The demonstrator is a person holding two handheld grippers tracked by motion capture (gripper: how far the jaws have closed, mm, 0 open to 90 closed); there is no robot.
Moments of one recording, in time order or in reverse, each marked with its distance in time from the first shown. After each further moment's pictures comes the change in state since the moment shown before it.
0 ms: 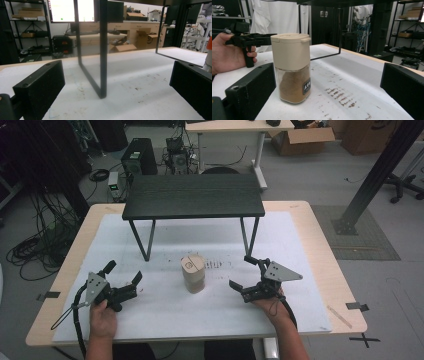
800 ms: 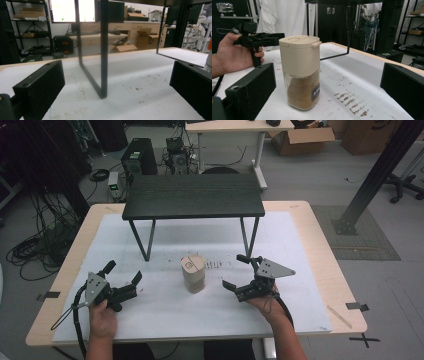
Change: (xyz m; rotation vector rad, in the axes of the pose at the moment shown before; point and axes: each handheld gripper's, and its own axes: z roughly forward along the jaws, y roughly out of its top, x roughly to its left) left arm 0.000 0.000 0.000 -0.001 0.004 0.000; right arm 0.007 0.010 0.016 0.031 0.051 0.003
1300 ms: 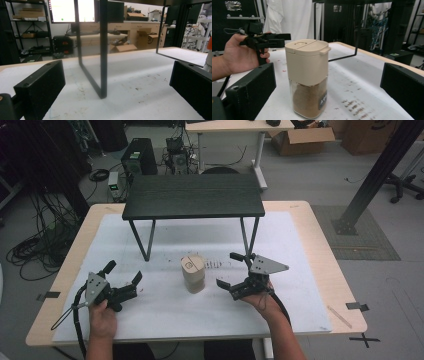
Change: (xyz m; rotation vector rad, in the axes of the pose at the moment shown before) left arm 0.000 0.000 0.000 -0.002 -0.001 0.002; right arm 0.003 0.010 0.017 0.020 0.052 -0.007
